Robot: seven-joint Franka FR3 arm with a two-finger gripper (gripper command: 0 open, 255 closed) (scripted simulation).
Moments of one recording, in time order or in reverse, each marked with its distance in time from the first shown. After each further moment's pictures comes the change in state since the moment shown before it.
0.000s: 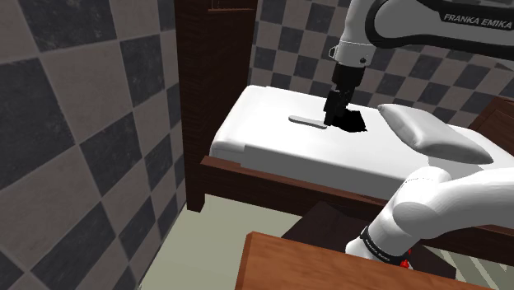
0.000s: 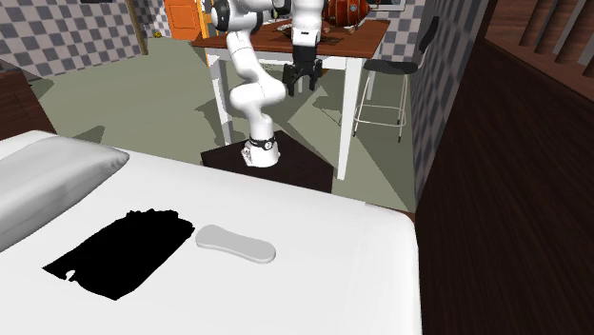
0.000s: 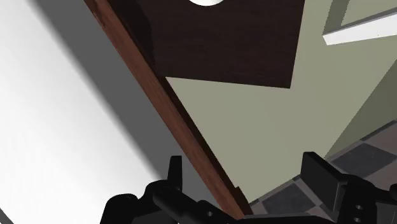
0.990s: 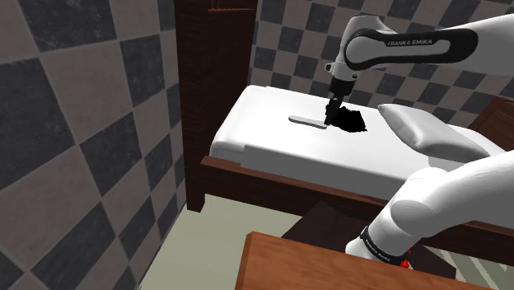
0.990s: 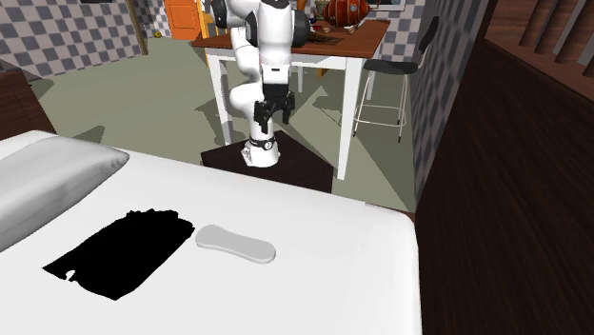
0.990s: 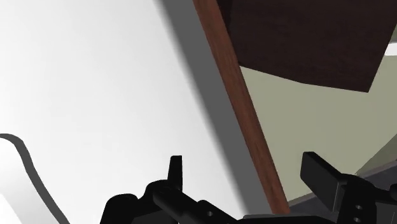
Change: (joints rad) arm -0.052 0.209 -0.259 -0.032 -0.169 0.282 -0.394
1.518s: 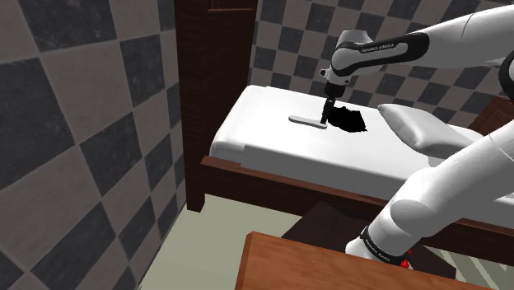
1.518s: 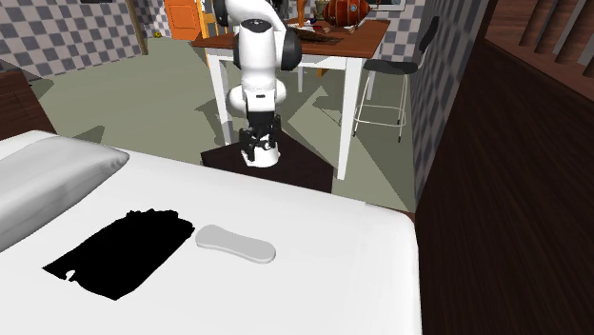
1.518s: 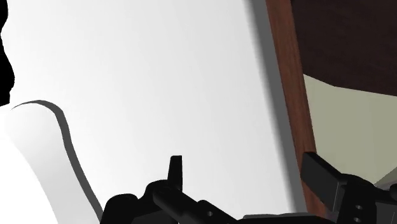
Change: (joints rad) arm -0.003 0.243 -0.138 0.107 -0.003 0.166 -0.237
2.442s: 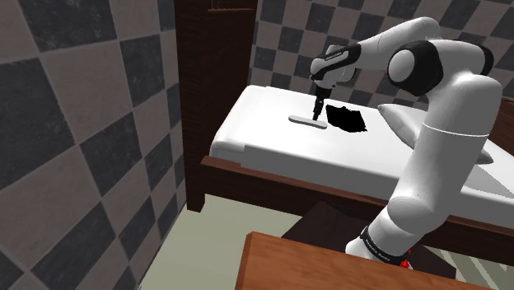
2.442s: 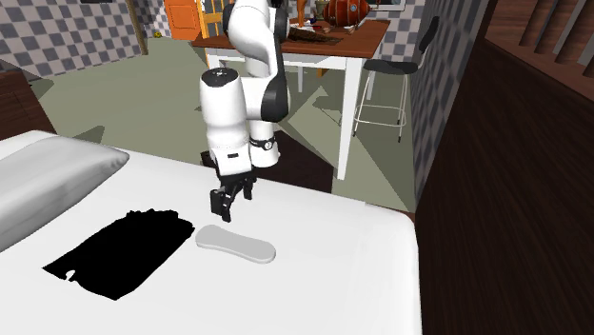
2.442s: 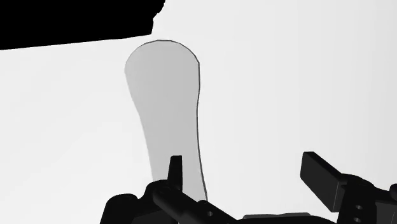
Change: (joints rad) arm -0.083 0.553 -0.109 0.418 0.242 0.131 -0.475
